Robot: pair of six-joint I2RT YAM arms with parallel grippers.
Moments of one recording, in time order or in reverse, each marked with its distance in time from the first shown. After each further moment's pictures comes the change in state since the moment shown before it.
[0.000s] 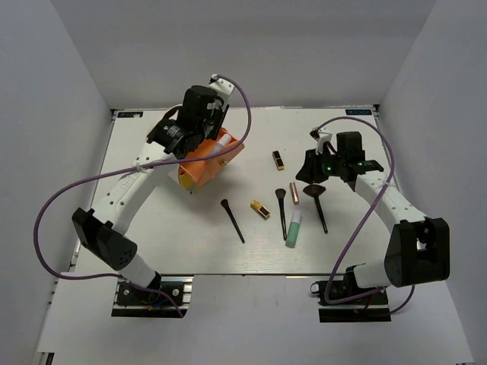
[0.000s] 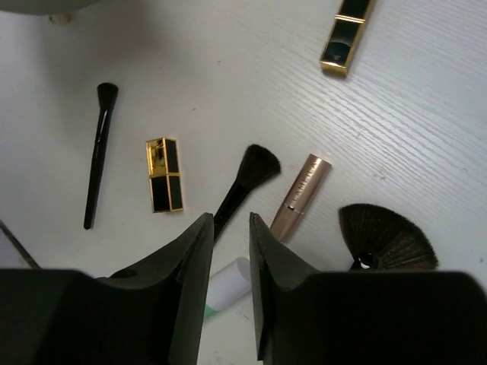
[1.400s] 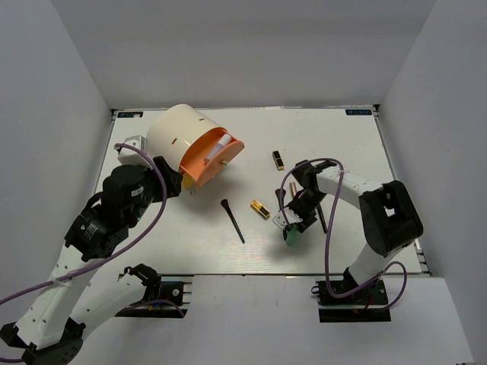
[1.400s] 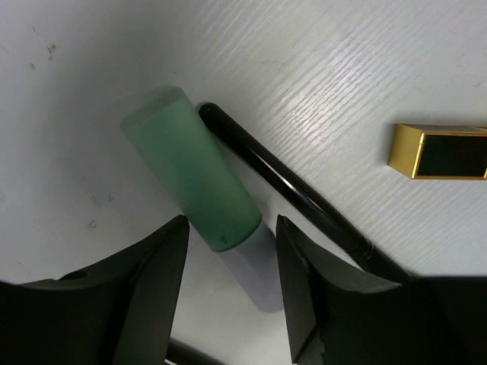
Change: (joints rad) left arm 0.000 -0.830 -0.568 -0.108 -0.018 -0.650; right arm 0.287 0.287 0.042 -0.678 0.039 -1.949
